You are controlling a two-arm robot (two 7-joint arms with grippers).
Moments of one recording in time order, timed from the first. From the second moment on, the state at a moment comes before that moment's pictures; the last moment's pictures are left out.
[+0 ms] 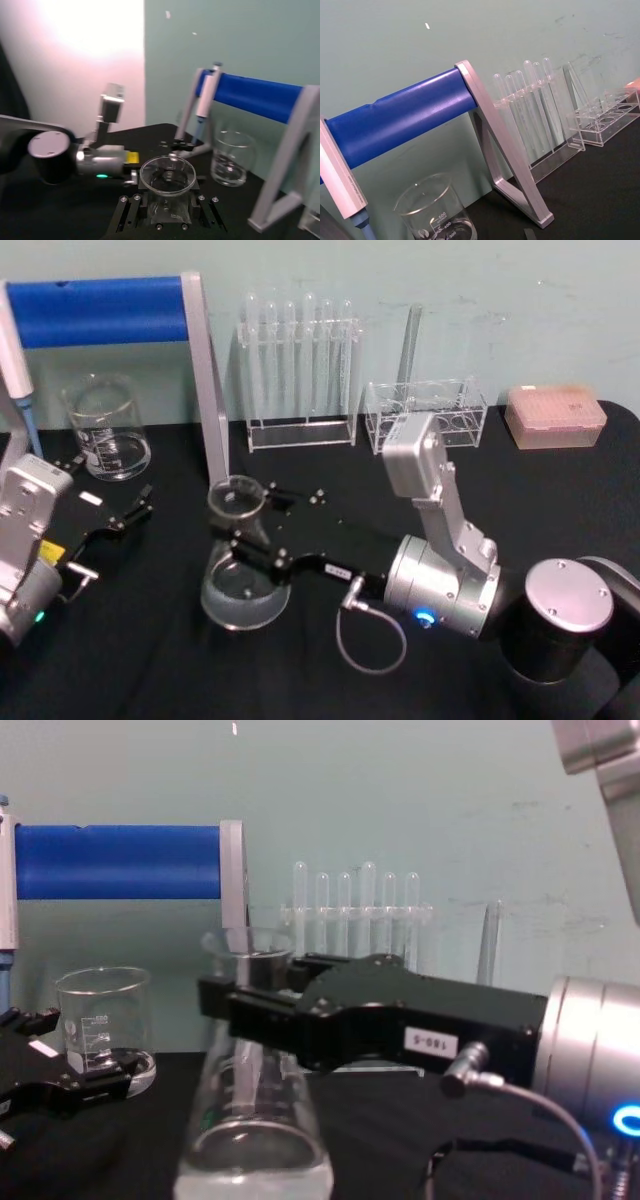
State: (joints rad) left arm -0.20 0.60 0.45 -1.41 -0.25 -0.12 0.03; right arm 0.24 0.39 -0.58 -1.70 0.42 0.06 0.51
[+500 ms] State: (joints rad) left arm -0.20 0.60 0.45 -1.41 -0.25 -0.12 0.03; right arm 0.27 0.37 -0.47 -1.60 0.37 0.04 0.38
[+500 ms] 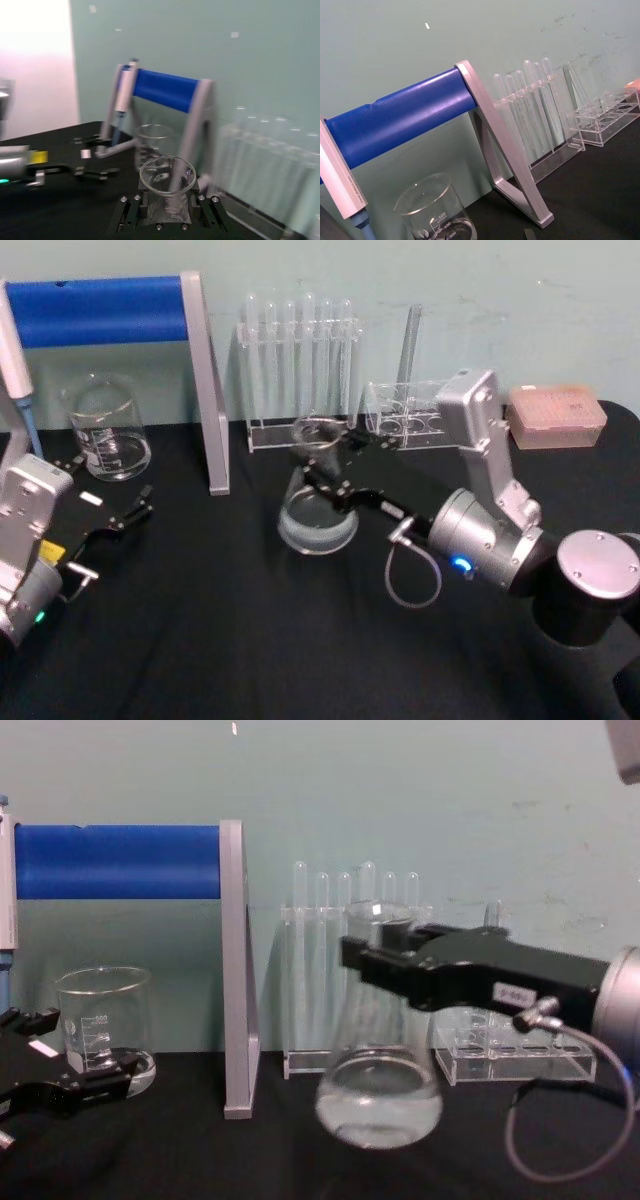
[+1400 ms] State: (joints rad) left arm -0.20 0.60 0.45 -1.41 -0.25 -0.12 0.03; right arm 0.28 0.36 -0.26 -1.51 0.30 0.02 0.25
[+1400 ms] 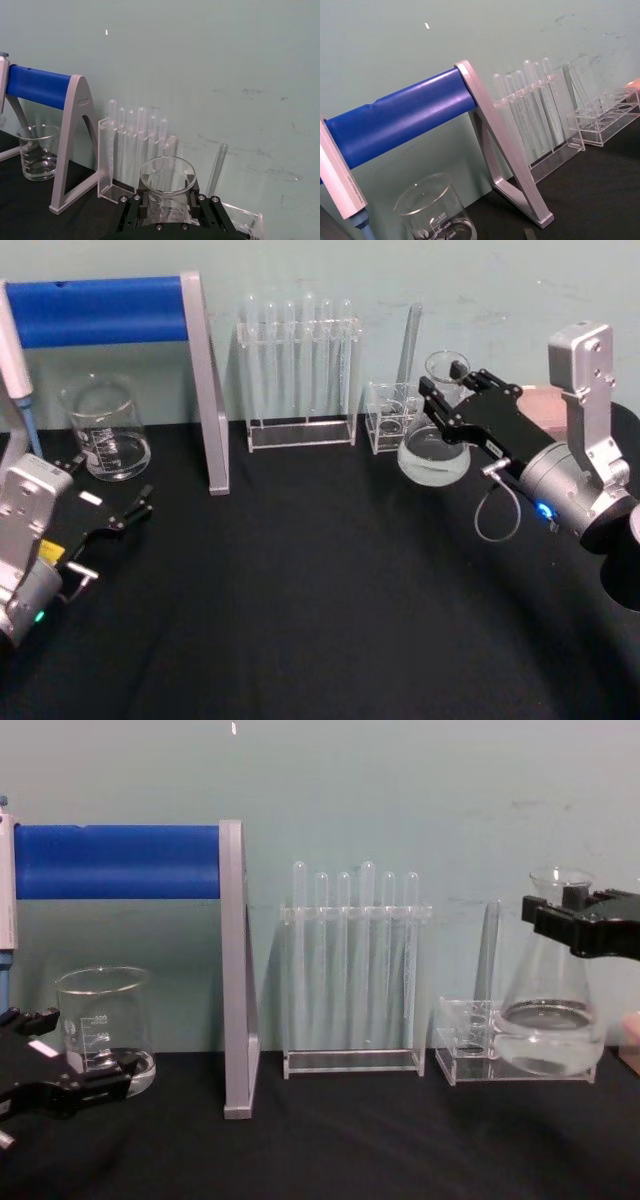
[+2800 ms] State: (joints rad) left arm -0.20 0.60 0.45 -1.41 -0.25 -0.12 0.03; right arm 0.23 0.36 -0.52 -1.69 0.37 0.06 0.51
